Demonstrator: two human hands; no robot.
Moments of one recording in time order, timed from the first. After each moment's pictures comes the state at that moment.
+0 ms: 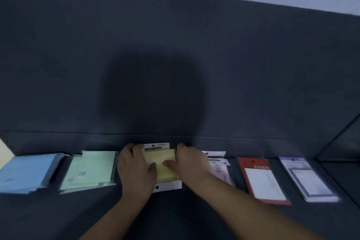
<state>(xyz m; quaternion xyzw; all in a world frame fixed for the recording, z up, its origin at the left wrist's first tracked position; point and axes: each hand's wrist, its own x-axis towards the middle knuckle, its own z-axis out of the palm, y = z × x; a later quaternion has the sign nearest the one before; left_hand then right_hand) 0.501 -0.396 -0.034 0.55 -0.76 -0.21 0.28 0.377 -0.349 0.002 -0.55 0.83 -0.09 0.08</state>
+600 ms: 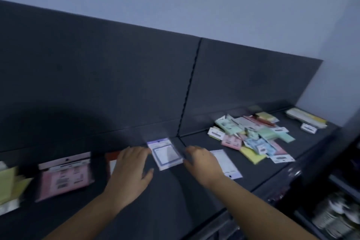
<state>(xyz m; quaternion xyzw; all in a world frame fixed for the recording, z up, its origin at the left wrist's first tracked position) 0.308 -0.201 0.011 0.09 -0.95 -0.14 0.28 0.172 -0.040 0.041 -0.39 0.91 -0.12 -0.02</state>
